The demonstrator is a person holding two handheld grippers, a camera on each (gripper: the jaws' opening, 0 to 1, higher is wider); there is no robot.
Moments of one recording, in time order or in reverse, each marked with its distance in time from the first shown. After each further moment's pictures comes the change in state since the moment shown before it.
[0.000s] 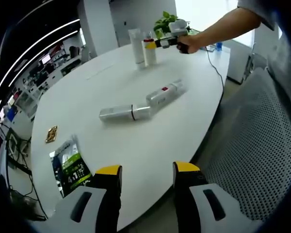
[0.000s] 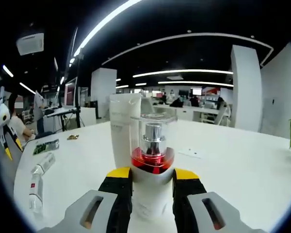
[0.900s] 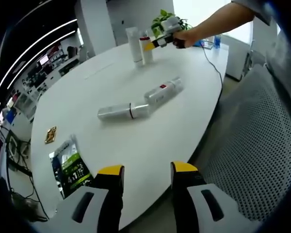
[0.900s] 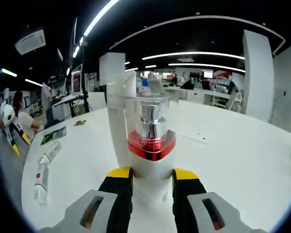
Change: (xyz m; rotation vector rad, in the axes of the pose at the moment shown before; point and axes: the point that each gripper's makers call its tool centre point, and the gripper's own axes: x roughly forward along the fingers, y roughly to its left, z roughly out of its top) left arm 0.001 -0.002 -0.003 0.017 0.016 -0.008; right arm 0.007 -0.002 -0.023 -0.021 0.160 0.099
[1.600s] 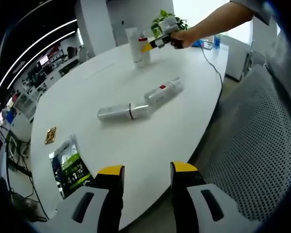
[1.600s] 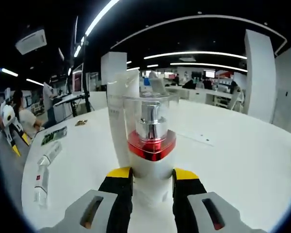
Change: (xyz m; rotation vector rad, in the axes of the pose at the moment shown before) left arm 0.000 0.000 0.000 0.001 -0.002 -0.001; right arm 0.007 0.005 0.004 -0.005 0.011 0.018
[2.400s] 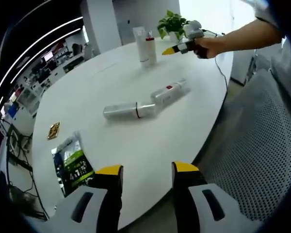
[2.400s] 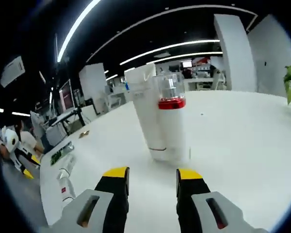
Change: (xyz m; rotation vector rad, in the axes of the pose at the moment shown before) left arm -0.002 0.011 -0.001 -0.051 -0.001 0.031; right arm -0.057 0.072 -0.038 0.335 -0.008 -0.093
